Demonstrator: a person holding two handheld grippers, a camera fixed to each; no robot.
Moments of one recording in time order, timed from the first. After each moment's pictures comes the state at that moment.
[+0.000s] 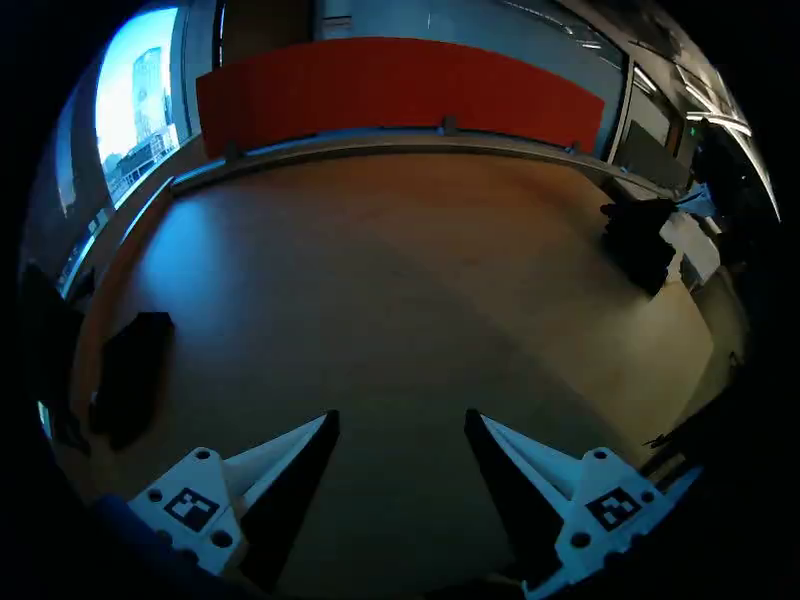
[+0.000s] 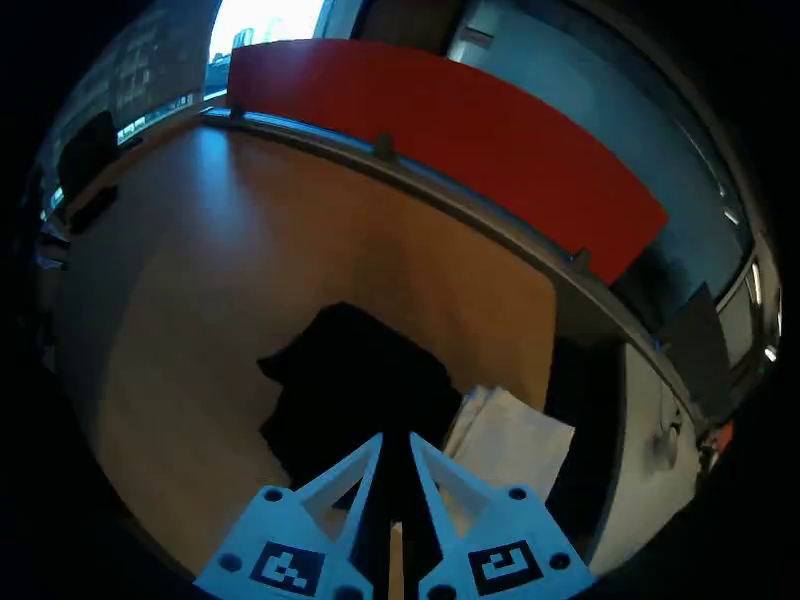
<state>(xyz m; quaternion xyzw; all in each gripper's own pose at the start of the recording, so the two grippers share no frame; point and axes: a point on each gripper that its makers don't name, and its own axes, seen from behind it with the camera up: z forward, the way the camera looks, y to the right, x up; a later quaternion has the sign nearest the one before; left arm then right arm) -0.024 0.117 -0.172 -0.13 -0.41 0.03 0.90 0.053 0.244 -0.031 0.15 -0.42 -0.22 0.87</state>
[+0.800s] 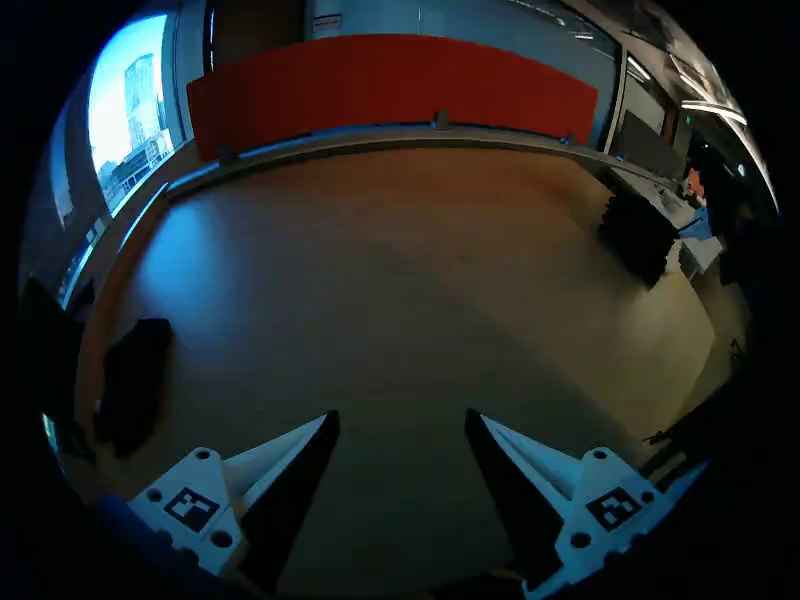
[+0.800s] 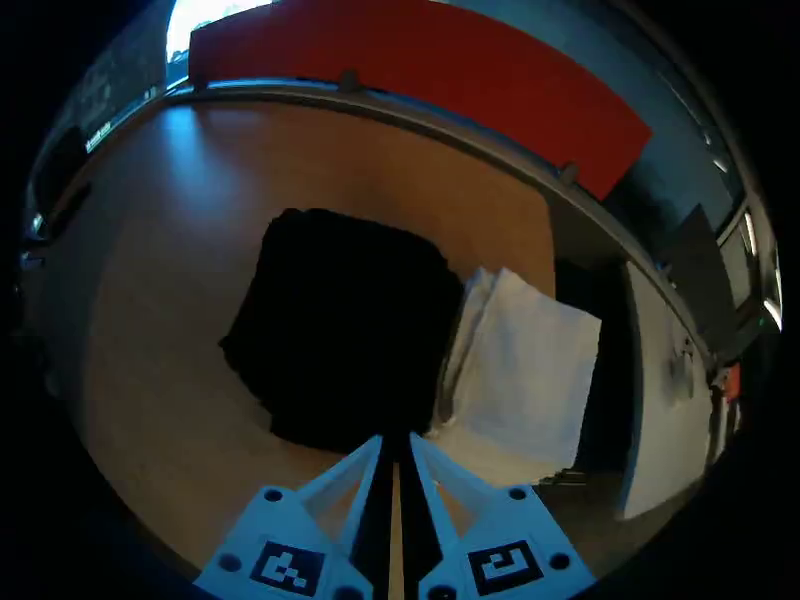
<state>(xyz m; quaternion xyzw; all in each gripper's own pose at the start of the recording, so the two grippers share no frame) -0.025 0.118 -0.173 -0.13 -0.42 0.05 0.90 -0.018 0.285 -0.082 0.09 -0.49 -0.18 0.85</state>
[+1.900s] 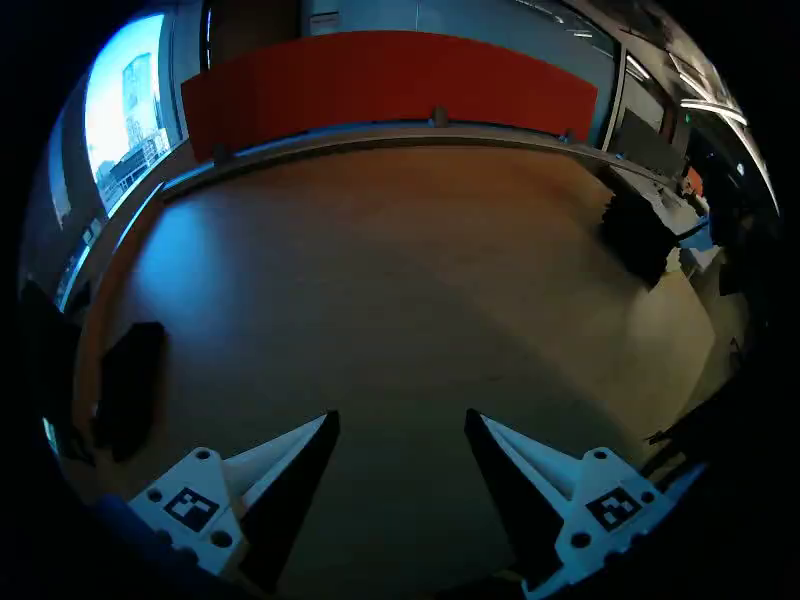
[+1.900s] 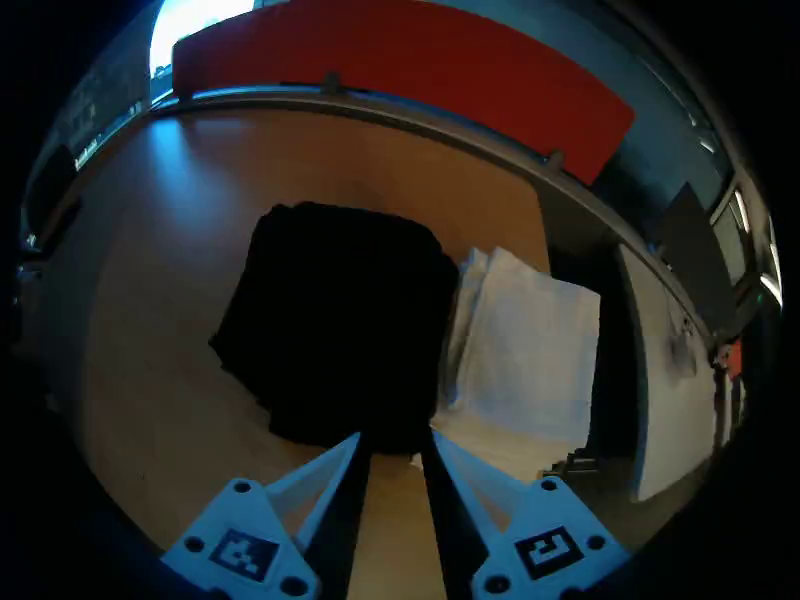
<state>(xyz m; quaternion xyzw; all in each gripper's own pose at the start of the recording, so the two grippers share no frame) -0.028 0.123 -0.163 -0.14 -0.42 0.05 0.90 -0.026 0.284 -0.089 0.07 -0.48 -0.16 0.86</state>
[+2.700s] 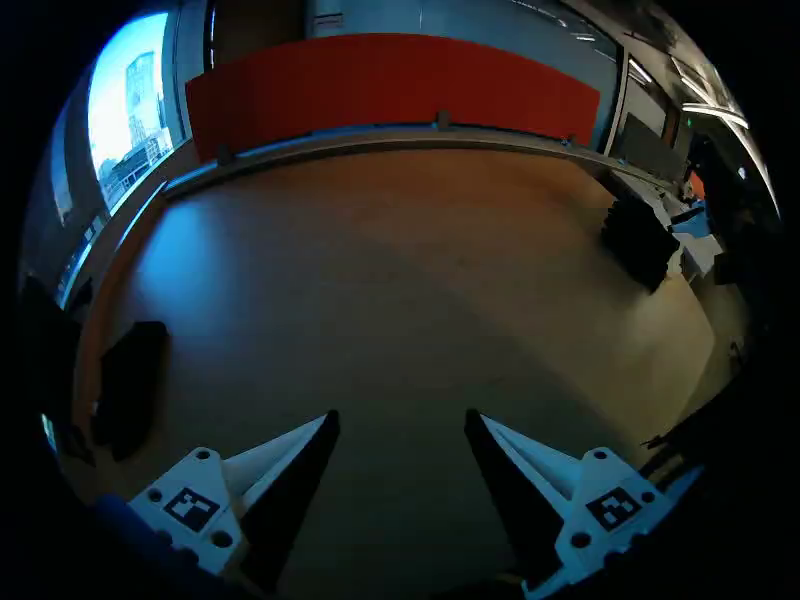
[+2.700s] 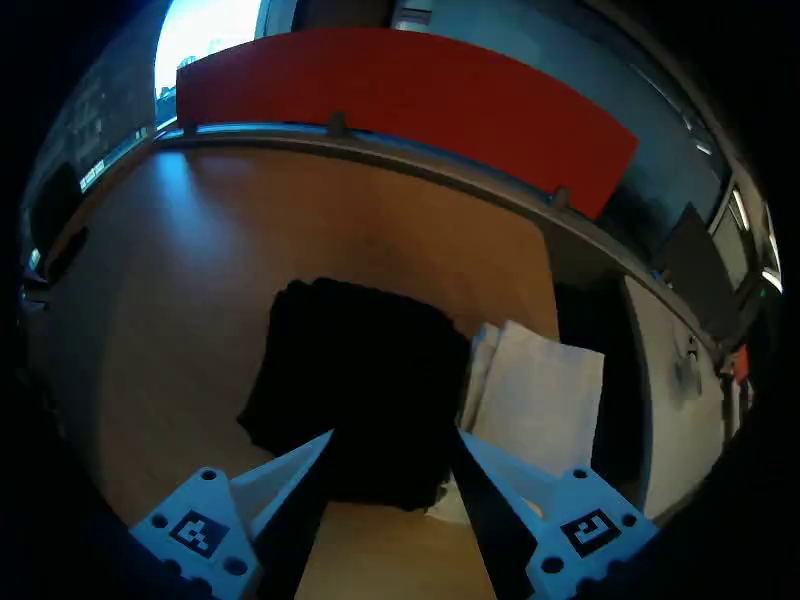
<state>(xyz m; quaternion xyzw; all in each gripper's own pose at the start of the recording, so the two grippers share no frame) -0.025 0.120 -0.163 -0.13 -0.42 0.04 0.90 0.004 0.246 -0.043 0.09 -0.44 -0.14 0.88</state>
